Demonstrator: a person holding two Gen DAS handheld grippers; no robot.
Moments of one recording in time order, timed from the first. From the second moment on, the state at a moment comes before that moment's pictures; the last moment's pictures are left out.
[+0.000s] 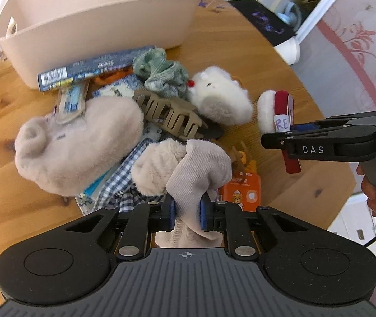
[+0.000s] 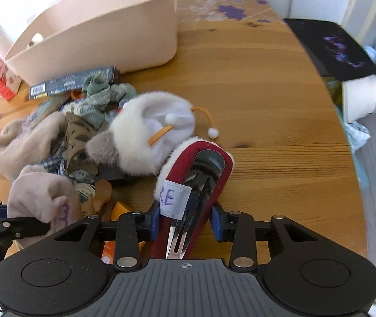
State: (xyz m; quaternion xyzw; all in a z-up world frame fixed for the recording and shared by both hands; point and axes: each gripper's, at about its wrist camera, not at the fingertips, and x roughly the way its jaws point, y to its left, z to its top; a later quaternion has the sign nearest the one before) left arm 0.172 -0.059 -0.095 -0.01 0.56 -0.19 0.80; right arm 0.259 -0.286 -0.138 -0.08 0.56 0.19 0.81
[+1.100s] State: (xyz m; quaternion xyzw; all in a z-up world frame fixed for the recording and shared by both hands) left arm 0.294 0.030 0.014 0.01 0.38 -0.08 0.92; right arm 0.350 -0.195 -0.028 -0.12 0.39 0.22 0.89
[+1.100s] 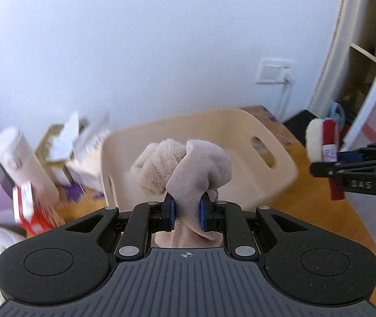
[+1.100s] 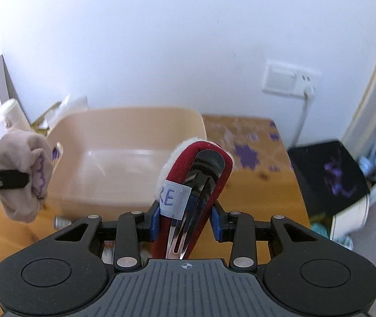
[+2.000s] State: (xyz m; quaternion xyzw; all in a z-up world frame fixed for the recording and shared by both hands) left arm 0.414 0.015 -0.089 0.06 0.52 0.00 0.85; right arm 0.428 -0.078 -0.106 -0.22 0.48 0.27 0.81
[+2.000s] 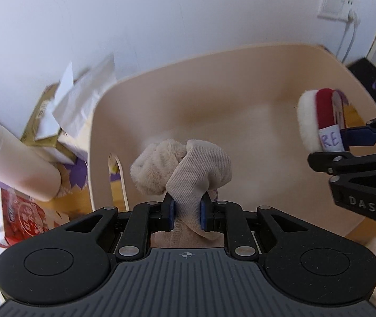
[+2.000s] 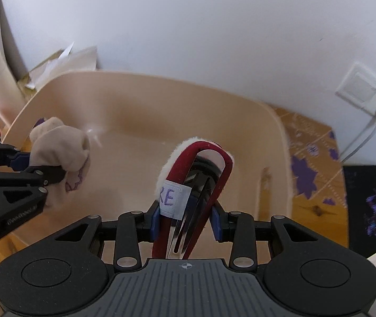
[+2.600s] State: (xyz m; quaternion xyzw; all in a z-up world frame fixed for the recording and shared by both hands) left arm 0.375 0.018 -0.048 0.06 0.46 0.02 0.88; right arm 0.400 -0.100 -0.057 -0.18 0.44 0.29 0.83
